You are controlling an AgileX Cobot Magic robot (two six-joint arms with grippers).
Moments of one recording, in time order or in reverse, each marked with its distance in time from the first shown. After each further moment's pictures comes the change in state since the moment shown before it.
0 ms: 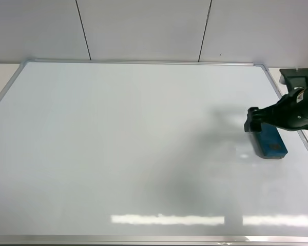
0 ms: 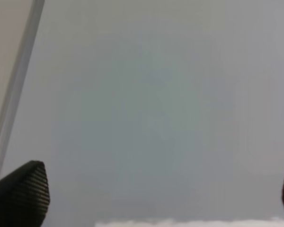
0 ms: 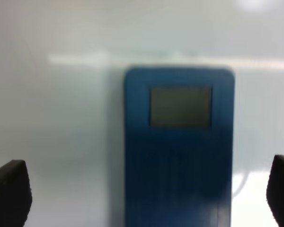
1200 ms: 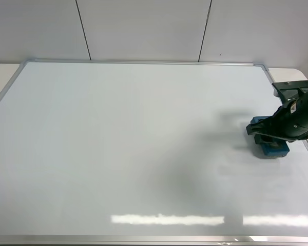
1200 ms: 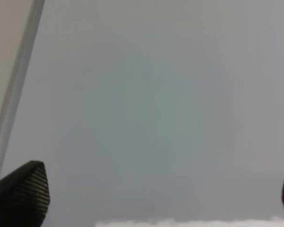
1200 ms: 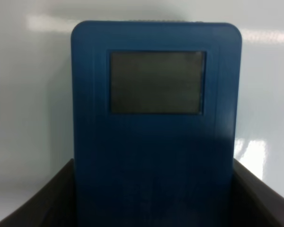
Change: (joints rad) left arm 0.000 0.000 0.000 0.000 0.000 0.000; right arm -0.005 0.140 -0.001 -0.127 0.022 0.075
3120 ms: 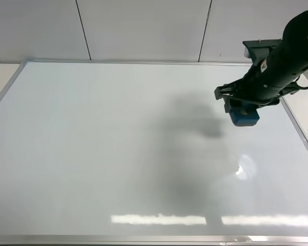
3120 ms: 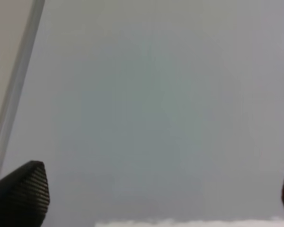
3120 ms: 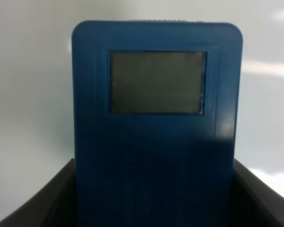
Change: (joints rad) left arm 0.000 0.000 0.000 0.000 0.000 0.000; right arm 0.263 -0.057 -0.279 0.059 0.297 0.106
